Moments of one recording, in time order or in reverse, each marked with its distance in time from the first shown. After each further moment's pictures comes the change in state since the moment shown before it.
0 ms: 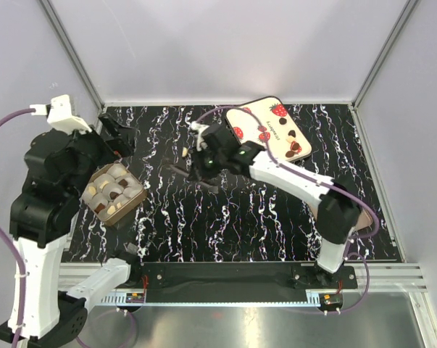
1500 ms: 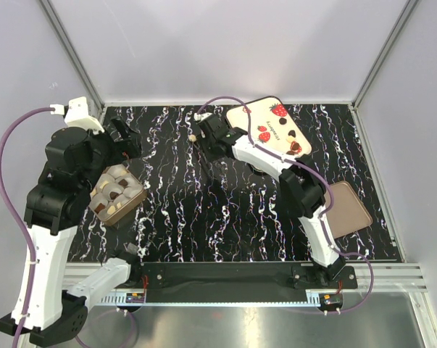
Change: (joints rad) left arm 0.000 0.002 -0.086 0.009 -0.035 0.013; right arm -0.104 0.415 0.327 -0.048 0.323 -0.242
